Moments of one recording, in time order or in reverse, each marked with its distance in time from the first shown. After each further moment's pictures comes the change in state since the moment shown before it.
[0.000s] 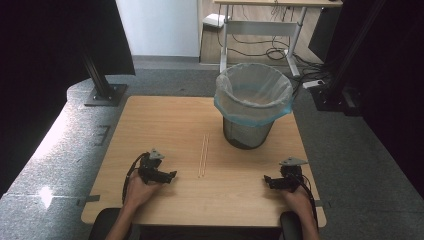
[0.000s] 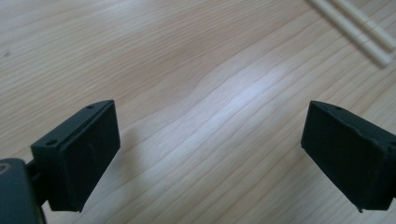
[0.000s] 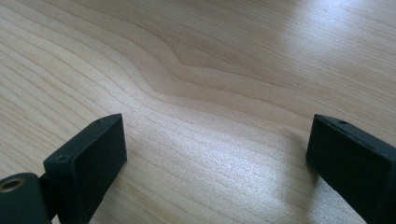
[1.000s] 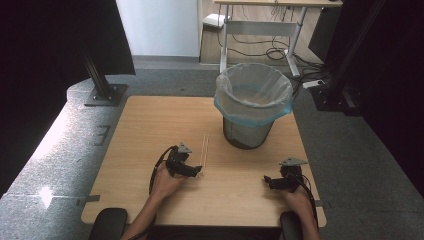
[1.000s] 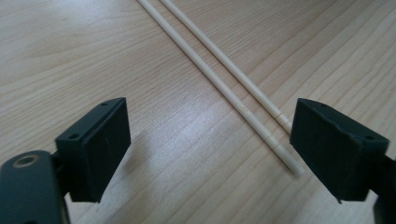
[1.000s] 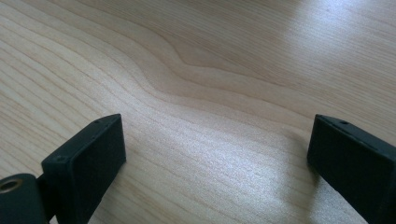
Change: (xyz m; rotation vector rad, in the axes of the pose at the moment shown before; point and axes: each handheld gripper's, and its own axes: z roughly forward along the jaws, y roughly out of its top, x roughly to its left) left arm -0.050 0.054 0.046 -0.010 -0.080 0.073; right arm 0.000 0.000 0.000 0.001 0.005 -0.004
